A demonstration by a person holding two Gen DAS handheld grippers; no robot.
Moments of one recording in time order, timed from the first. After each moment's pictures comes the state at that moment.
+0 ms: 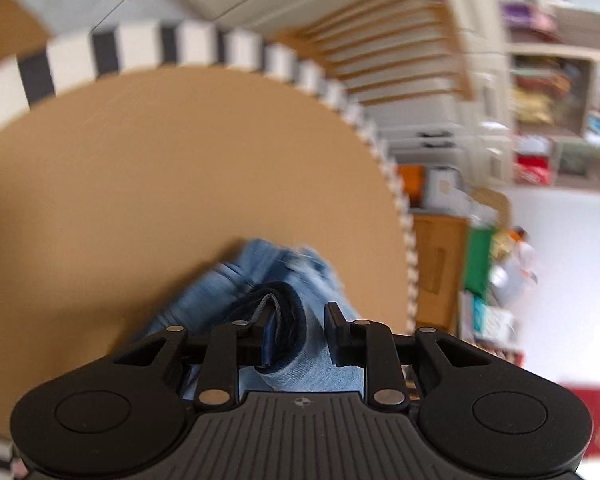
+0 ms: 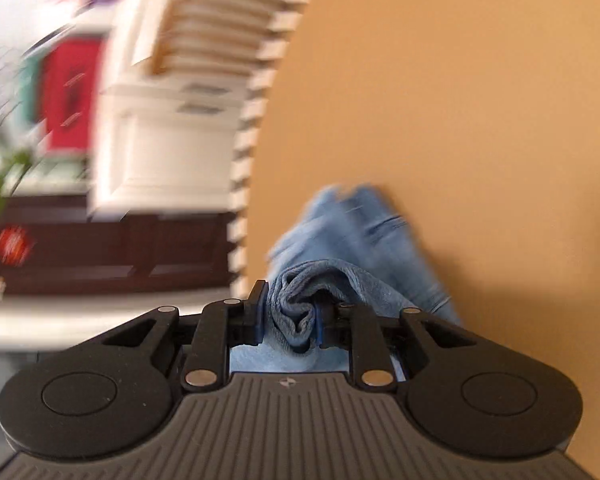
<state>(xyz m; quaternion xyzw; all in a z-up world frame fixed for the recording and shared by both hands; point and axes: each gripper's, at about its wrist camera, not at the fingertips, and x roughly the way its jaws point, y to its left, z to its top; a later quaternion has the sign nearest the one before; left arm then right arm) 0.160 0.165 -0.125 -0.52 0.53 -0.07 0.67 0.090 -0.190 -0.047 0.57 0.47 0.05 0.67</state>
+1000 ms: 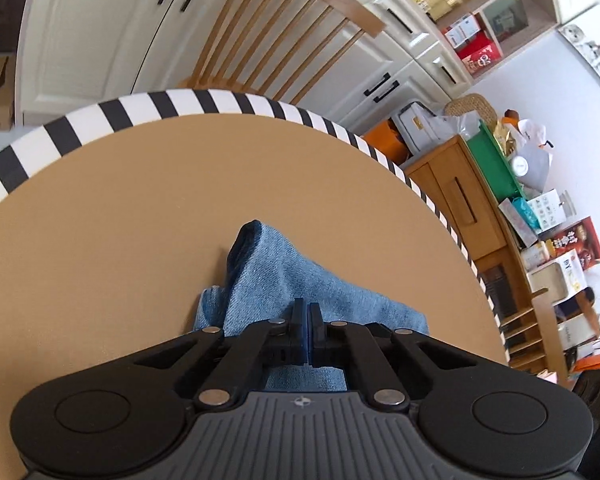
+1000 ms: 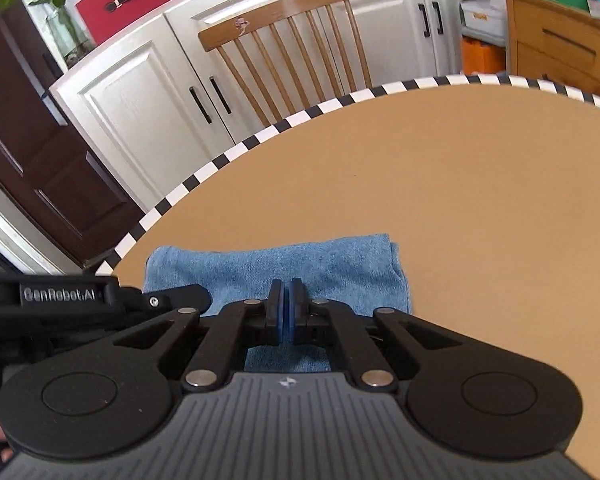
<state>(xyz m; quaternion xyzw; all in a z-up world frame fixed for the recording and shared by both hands) 0.181 0.083 -0.100 -0.26 0.47 -0.17 0.83 0.101 -0.119 -0.033 0.19 0.40 0.04 0.90</state>
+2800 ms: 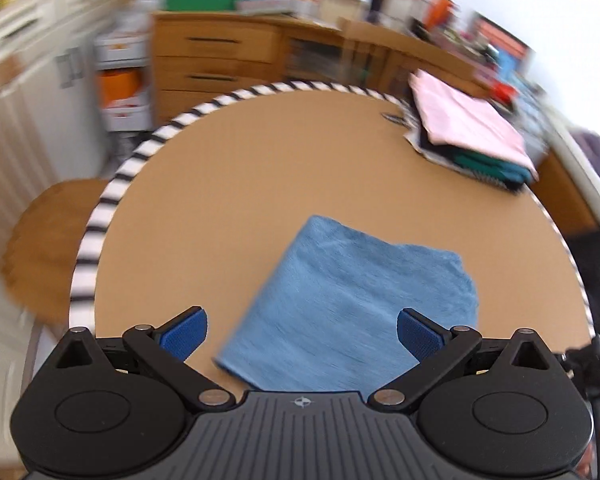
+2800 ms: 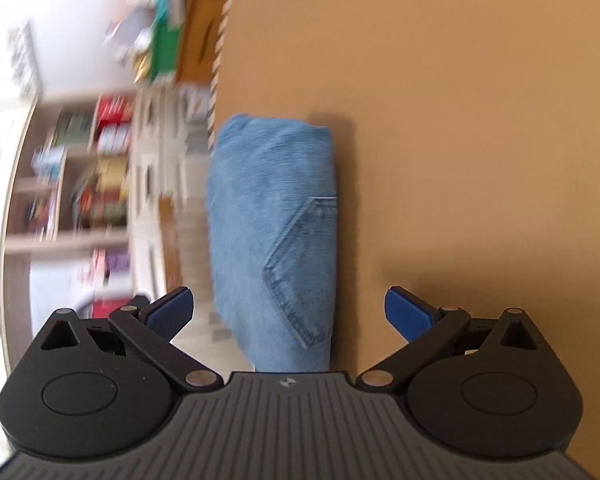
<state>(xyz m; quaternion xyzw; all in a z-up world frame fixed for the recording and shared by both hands) 0.258 0.033 0.016 0.23 0.43 -0.58 0.66 -0.132 -0.012 -0.119 0.74 0.08 -0.23 0.63</state>
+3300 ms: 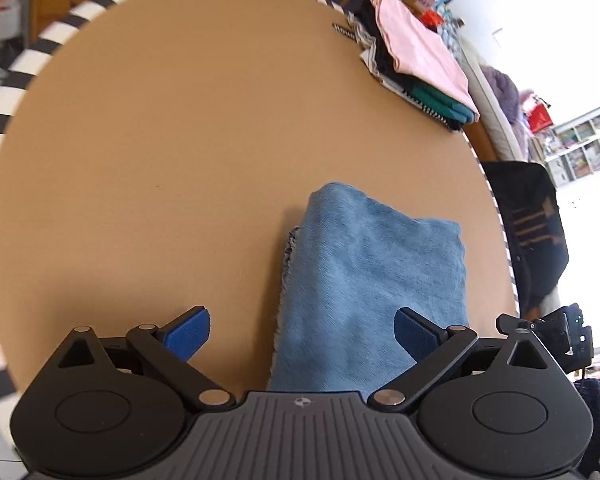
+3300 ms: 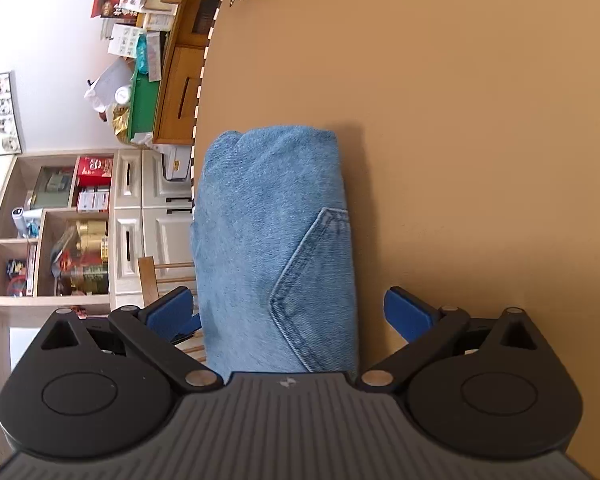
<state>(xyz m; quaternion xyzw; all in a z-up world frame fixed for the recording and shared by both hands) 0.363 -0.058 -0.087 0.22 0.57 -0.67 0.43 -0.083 -0.005 -0.132 0.73 0.03 -0.31 0.61</state>
